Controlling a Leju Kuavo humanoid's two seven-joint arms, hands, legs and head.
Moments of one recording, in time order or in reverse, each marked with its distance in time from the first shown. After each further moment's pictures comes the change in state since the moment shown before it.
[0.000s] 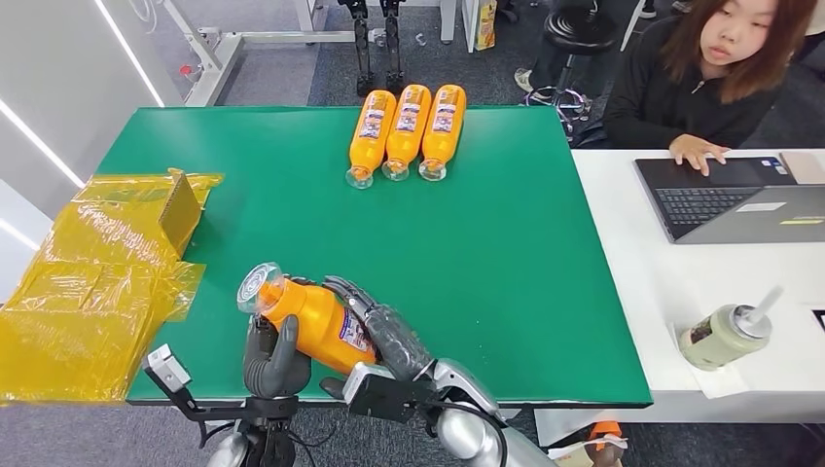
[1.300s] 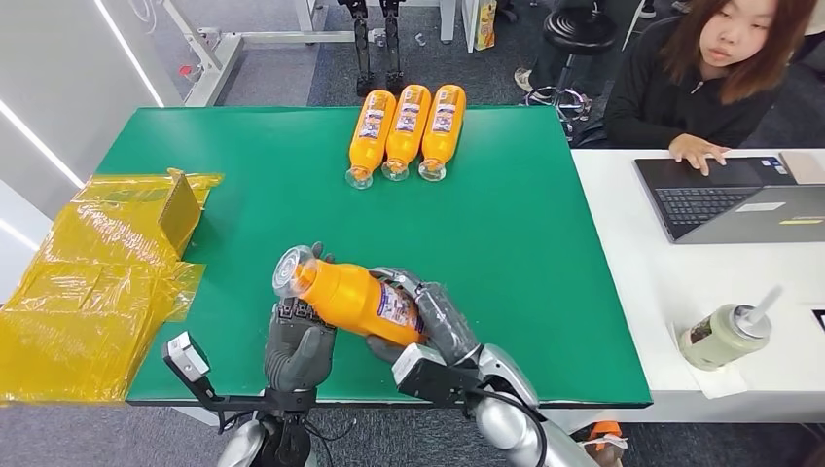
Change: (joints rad) left arm -0.053 -0.022 -0.043 0.044 -0.003 -0.065 0.001; right arm 0.023 -0.110 -0.085 -0.123 -0.001 -0.083 -0.003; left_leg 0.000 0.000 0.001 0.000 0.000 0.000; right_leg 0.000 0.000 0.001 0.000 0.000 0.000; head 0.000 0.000
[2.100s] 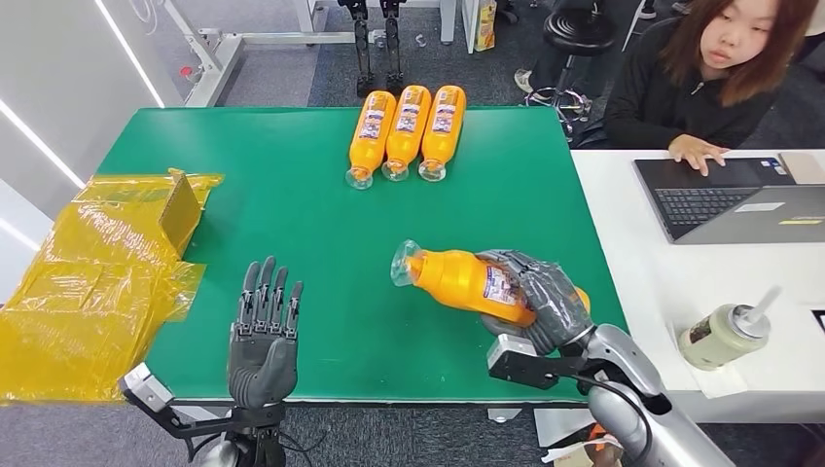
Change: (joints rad) left arm 0.091 0.011 0.094 -0.074 -0.077 0.034 -0.047; right arm 0.018 -0.401 -0.132 -0.222 0.170 0.025 0.126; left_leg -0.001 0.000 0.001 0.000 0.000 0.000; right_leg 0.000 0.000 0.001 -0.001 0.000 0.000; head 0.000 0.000
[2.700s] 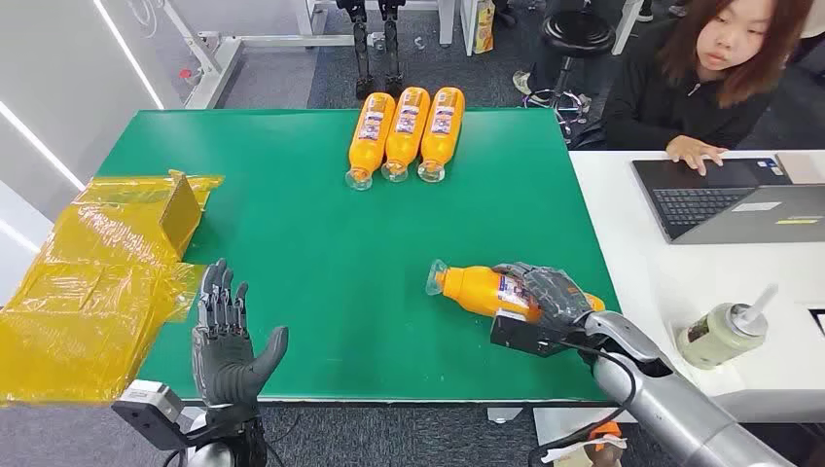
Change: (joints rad) left arm 0.018 0.015 0.058 -0.039 -0.402 0.408 -0.083; right arm -0.158 -0.100 0.158 0.255 -0.086 0.058 0.122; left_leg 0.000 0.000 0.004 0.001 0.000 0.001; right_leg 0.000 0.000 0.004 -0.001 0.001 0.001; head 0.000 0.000
